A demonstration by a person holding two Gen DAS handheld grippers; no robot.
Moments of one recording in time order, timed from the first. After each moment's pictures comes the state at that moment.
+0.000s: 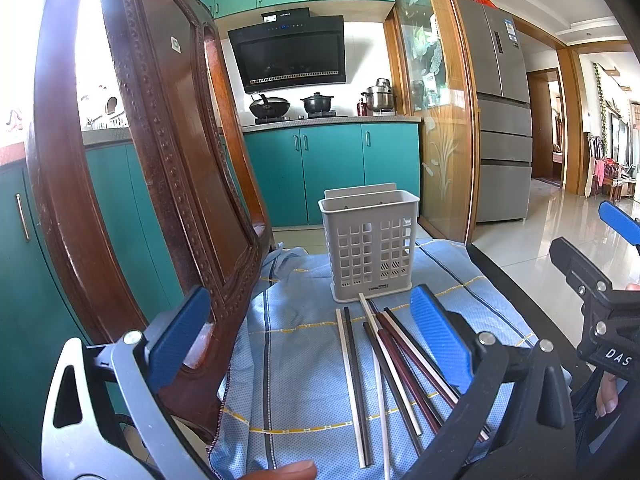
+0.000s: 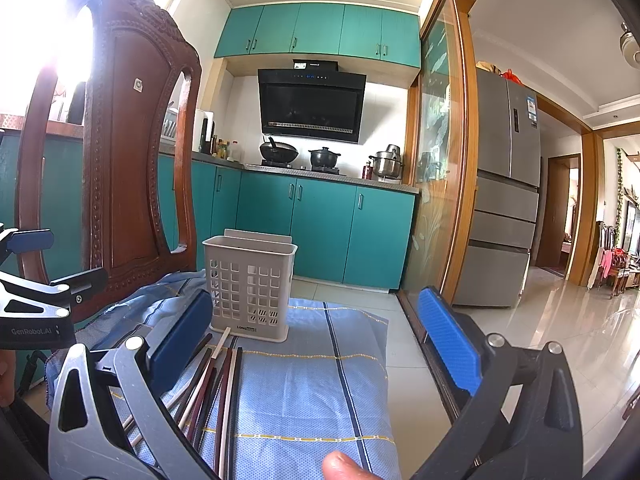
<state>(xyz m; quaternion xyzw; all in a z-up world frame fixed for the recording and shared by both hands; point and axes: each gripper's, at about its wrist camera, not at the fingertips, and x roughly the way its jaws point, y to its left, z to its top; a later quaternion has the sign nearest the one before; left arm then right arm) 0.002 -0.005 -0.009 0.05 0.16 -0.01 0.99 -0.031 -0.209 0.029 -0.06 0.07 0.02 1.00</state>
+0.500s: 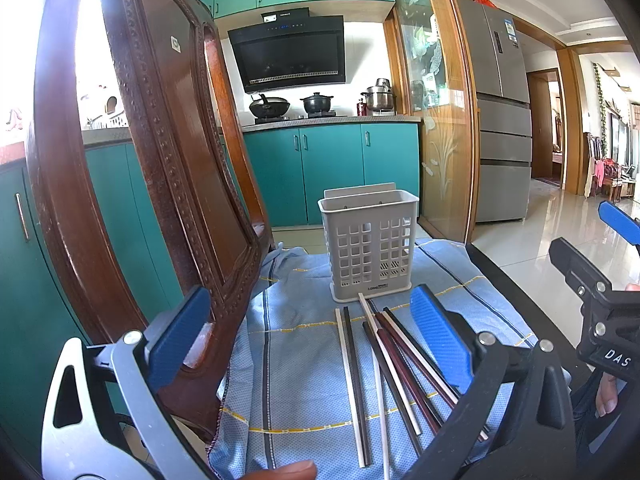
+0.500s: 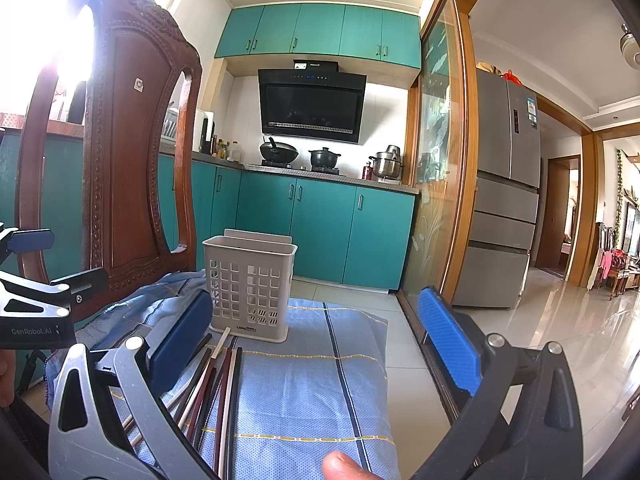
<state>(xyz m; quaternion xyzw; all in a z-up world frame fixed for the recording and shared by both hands) 0.002 -0.006 -0.009 0.05 0.16 -0.01 0.99 -0.031 -0.209 0.029 -0.06 0.07 0.02 1.00</state>
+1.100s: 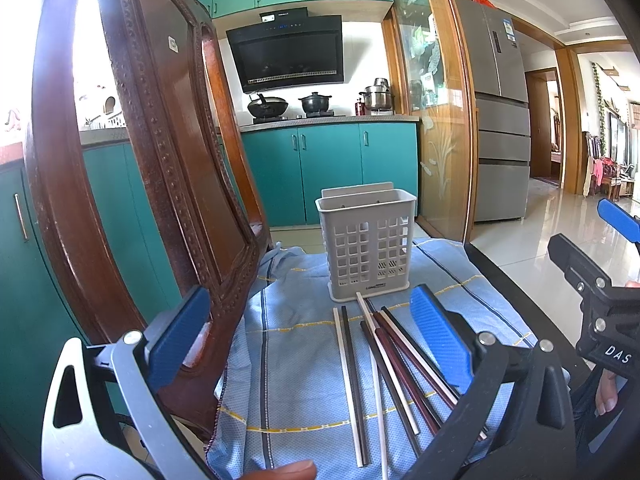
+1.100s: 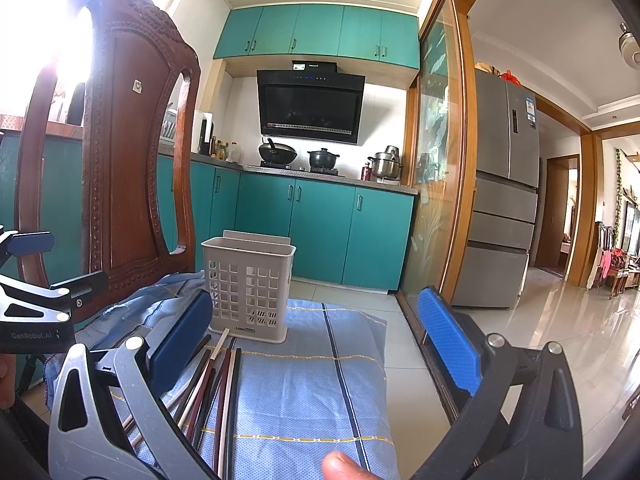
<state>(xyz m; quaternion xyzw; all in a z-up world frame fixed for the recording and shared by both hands) 0.002 -0.007 -0.014 0.05 0.16 -0.01 0.99 -0.032 -0.210 0.031 -0.06 0.07 0.02 1.00</state>
